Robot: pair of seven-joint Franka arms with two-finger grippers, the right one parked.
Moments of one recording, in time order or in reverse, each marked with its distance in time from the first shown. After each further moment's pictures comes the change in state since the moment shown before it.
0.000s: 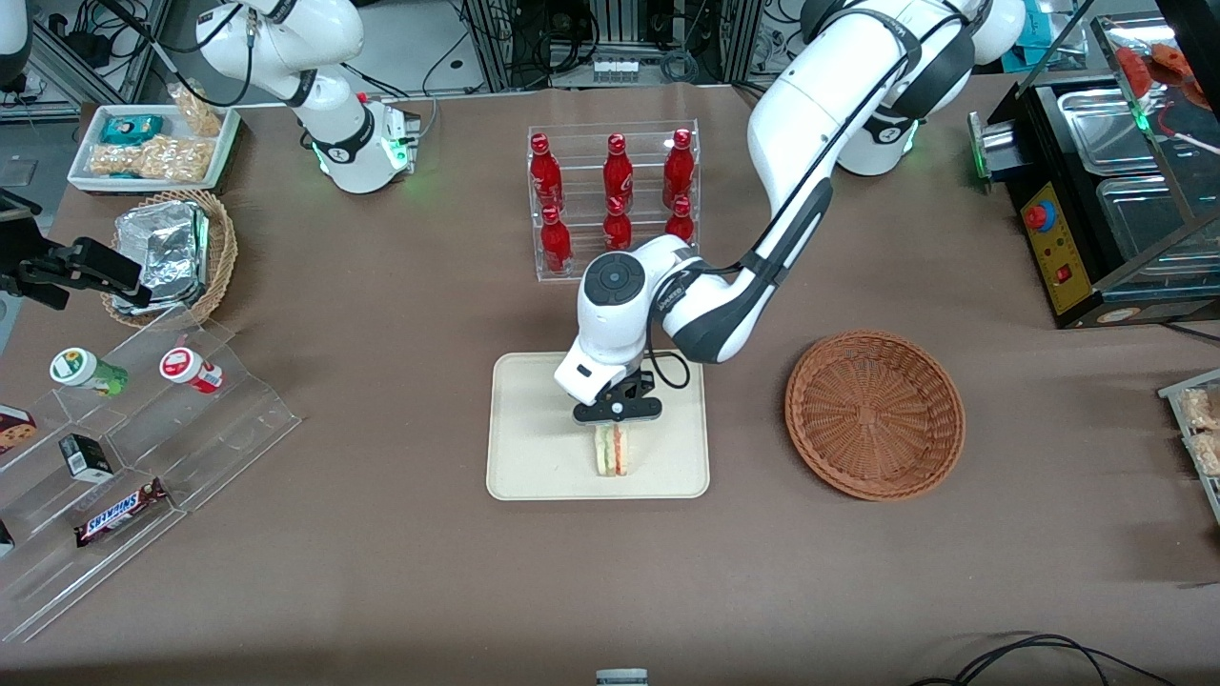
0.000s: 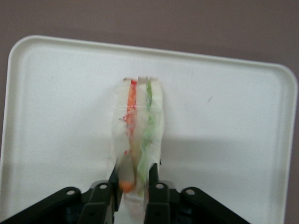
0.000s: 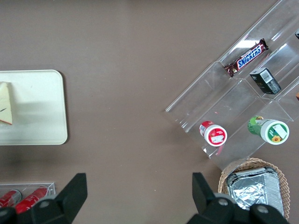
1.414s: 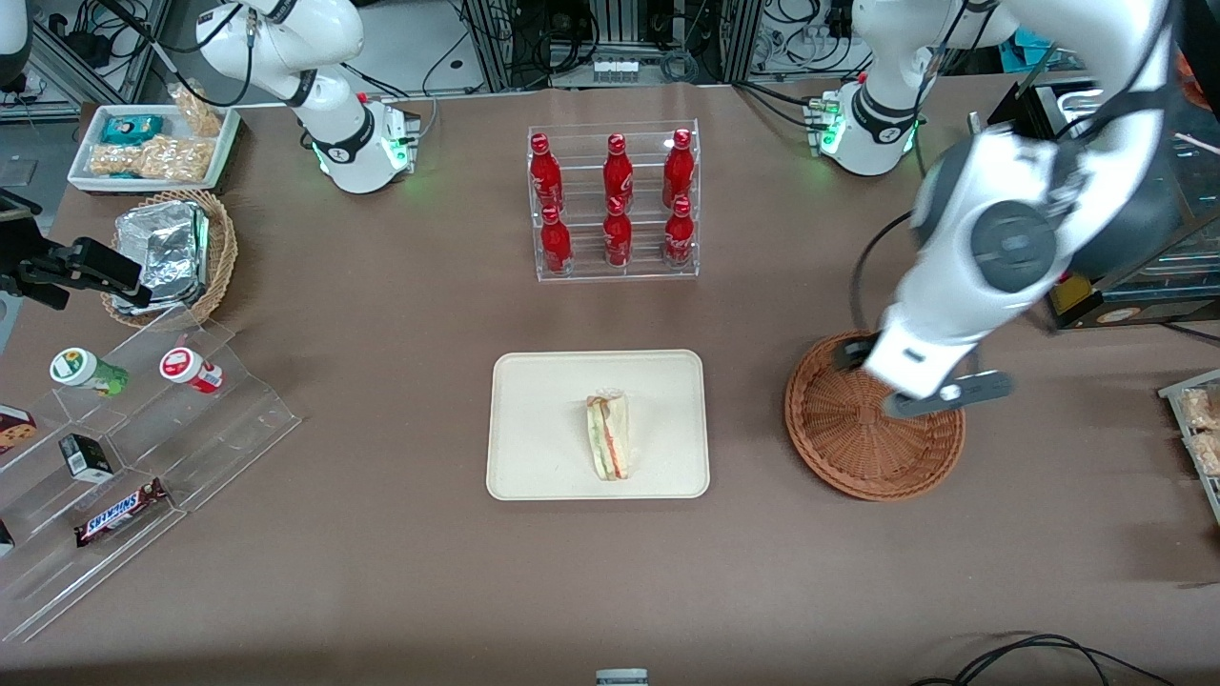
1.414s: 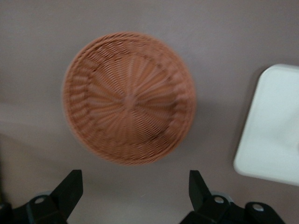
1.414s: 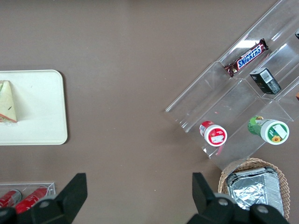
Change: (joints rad) arm 0.517 -0.630 0.026 -0.350 -0.192 -0.574 0.588
